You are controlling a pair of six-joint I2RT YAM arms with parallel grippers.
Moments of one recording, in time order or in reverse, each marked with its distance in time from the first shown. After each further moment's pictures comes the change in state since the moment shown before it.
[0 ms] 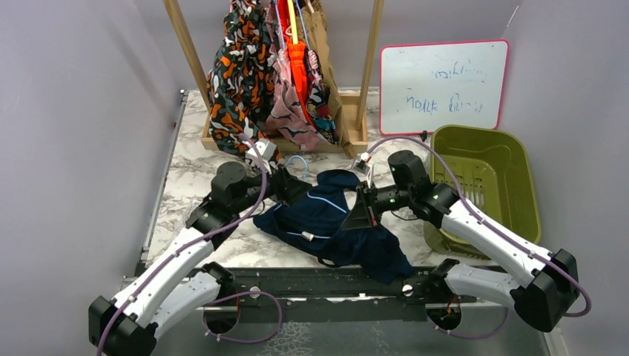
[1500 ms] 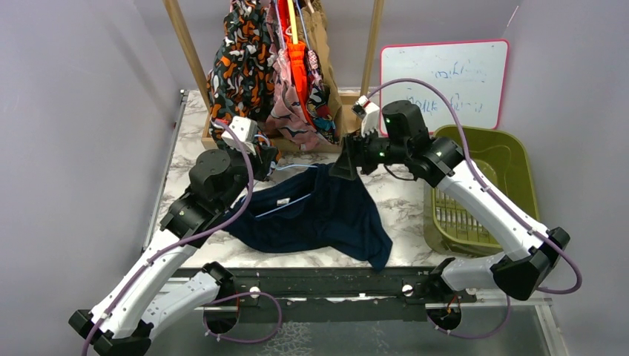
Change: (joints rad) left arm -0.074 0.010 0.329 -0.237 -0.535 0.283; right arm 0.009 0.251 0.610 -0.260 0.395 -0.063
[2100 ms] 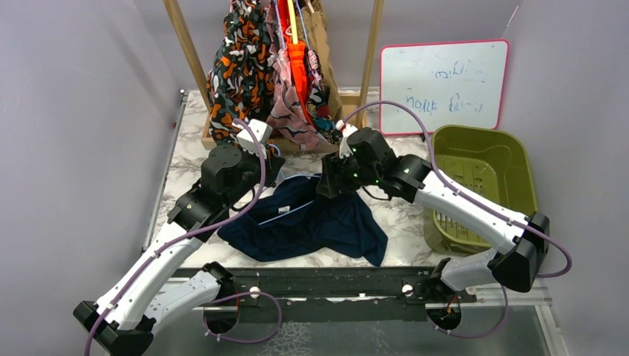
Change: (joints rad) left arm 0.000 0.056 -0.001 -0.097 0.103 0.007; right arm 0.189 0.043 -0.106 0.019 0.369 0.129
